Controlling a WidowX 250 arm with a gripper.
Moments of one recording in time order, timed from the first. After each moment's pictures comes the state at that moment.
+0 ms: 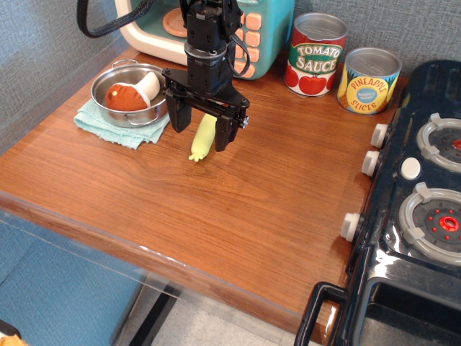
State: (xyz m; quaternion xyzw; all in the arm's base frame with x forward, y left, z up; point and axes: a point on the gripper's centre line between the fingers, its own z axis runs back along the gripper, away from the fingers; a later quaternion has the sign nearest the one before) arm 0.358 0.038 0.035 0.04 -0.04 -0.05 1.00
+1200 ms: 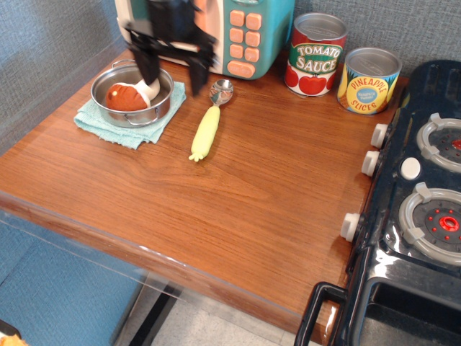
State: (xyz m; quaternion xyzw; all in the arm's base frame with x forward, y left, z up) arm 0.365 0.106 0.089 0.02 -0.10 0.06 0.99
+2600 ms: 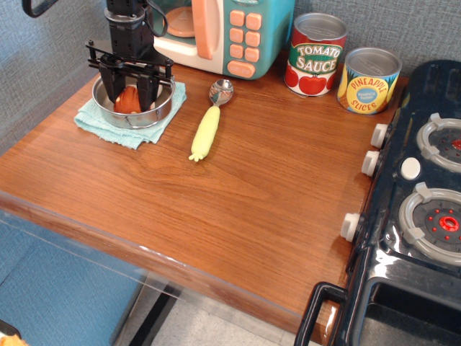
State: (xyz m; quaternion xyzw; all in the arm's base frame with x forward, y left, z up) arm 0.367 0.141 0.045 0.04 -0.03 0.07 1.00
